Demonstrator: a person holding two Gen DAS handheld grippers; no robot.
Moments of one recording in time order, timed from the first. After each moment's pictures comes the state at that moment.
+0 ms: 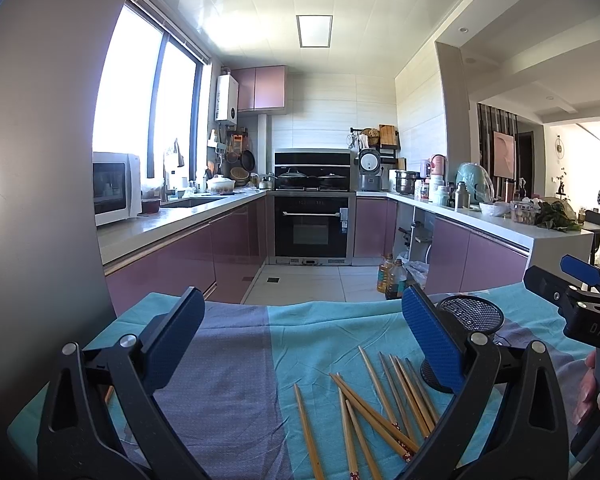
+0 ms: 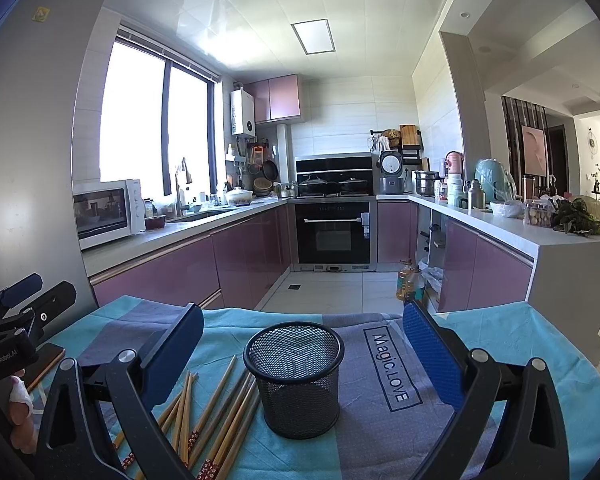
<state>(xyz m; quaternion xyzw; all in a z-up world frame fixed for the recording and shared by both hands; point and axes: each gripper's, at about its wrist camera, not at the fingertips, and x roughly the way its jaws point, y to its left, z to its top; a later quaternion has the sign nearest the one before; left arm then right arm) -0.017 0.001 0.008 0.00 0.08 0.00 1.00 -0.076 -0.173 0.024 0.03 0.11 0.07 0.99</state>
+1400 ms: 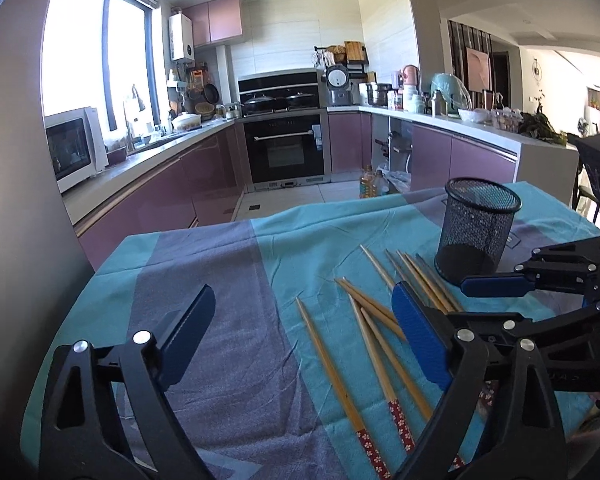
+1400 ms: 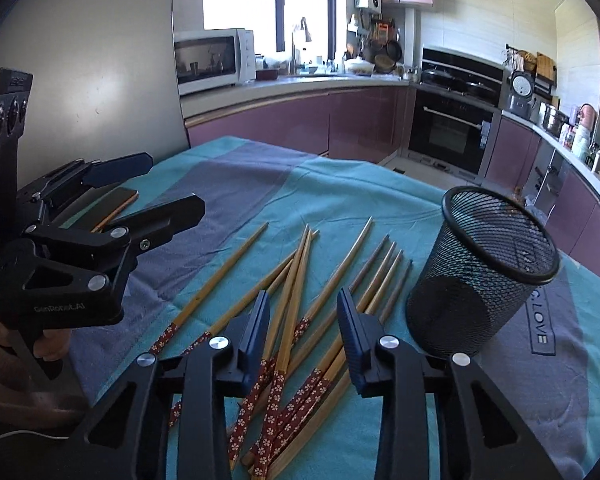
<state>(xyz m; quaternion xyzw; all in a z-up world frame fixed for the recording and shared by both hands) 0.025 0.008 -0.053 0.07 0.24 -0.05 0.97 -0.037 -0.074 -0.044 -0.09 0.35 0.27 0.89</state>
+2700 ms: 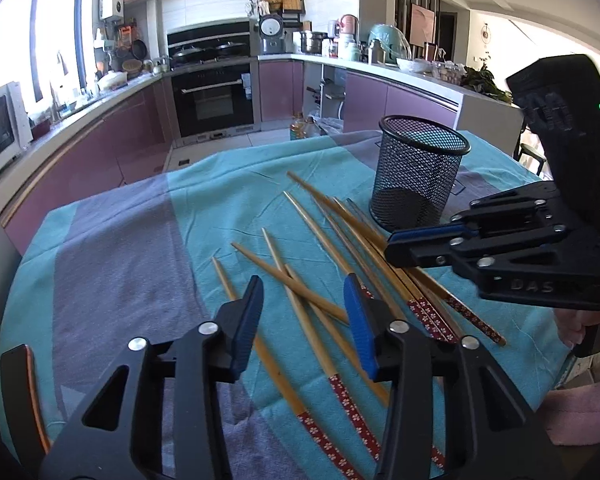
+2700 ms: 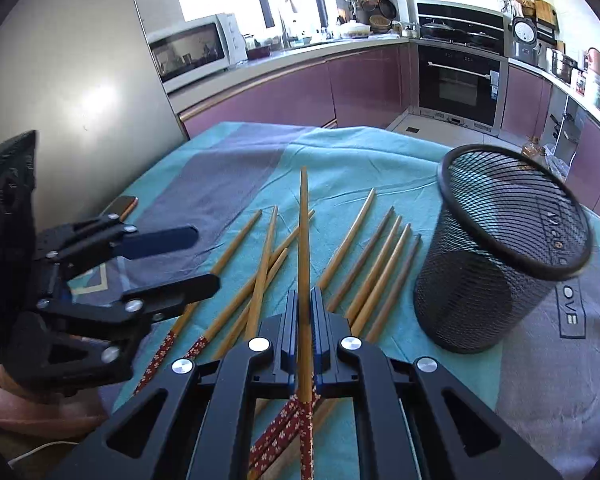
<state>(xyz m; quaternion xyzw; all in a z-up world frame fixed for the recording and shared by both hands) 0.058 -0.026 -0.083 0.06 0.35 -0.18 0.92 -0.004 -0.095 -0.039 -0.02 0.40 0.29 0.87</state>
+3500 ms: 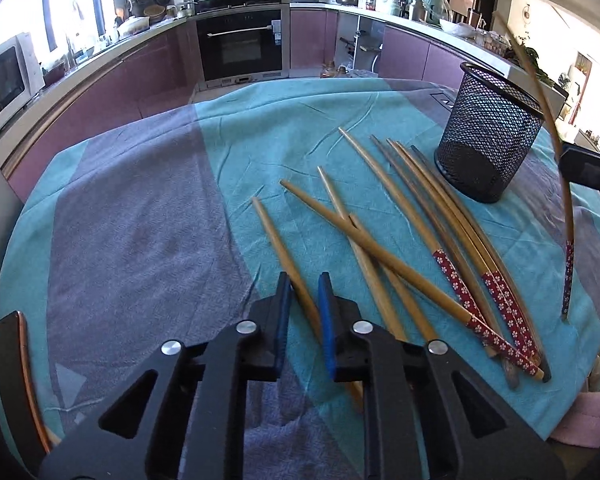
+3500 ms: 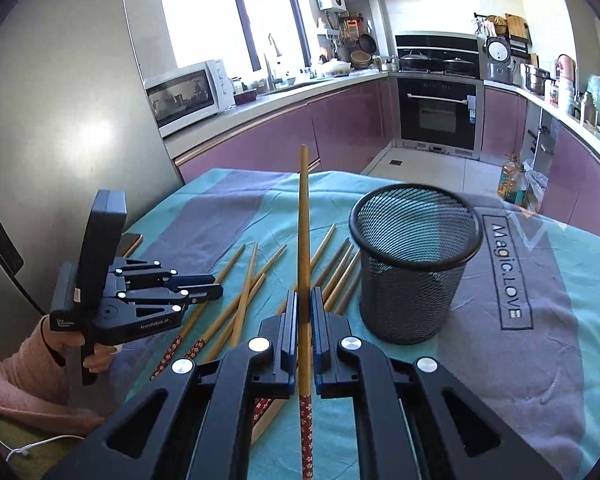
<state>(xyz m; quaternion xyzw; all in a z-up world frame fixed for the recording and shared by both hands) 0.095 0.000 -0.120 0.05 0.44 -0.12 0.89 -0.025 -0.137 -0.014 0.01 0.34 0.26 0.90</state>
